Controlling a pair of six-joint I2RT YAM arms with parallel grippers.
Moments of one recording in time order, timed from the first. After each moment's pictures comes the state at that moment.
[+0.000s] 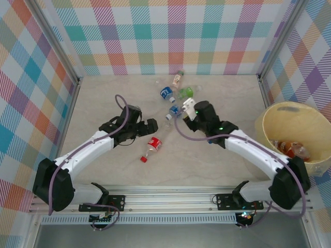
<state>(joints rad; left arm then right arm) -0.57 1.32 0.96 -0.50 -0.01 -0.69 0.65 1.26 0.98 -0.27 0.21 -0.22</state>
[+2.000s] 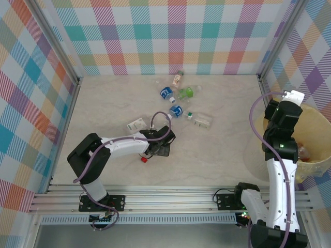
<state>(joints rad) -0.88 1.71 1.03 -0.63 -0.34 -0.71 -0.17 0.82 1.02 -0.47 0.40 0.03</state>
